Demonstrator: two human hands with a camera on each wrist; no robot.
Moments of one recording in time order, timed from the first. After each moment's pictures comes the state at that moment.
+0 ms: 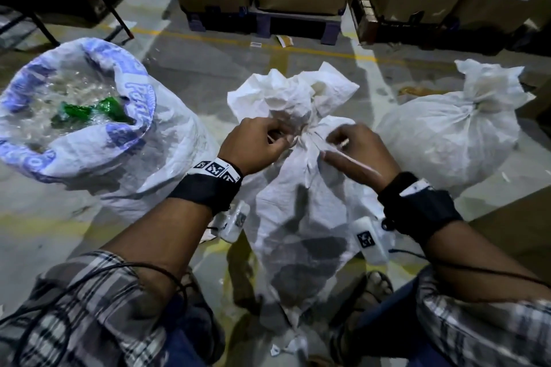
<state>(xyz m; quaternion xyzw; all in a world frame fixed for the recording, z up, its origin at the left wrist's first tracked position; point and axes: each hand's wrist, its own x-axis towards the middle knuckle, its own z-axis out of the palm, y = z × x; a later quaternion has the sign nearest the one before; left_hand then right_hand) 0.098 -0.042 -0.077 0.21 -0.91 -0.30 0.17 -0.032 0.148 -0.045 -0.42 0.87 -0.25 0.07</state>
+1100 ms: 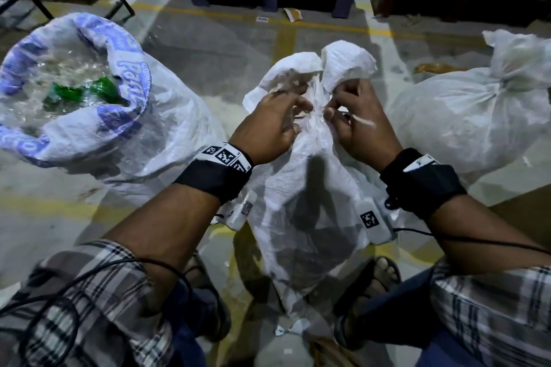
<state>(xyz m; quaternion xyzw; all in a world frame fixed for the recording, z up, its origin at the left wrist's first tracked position) 0.084 -0.031 -0.086 0.12 -0.93 -0.31 0.17 -0.046 0.125 -0.066 -0.50 0.79 -0.36 0.01</state>
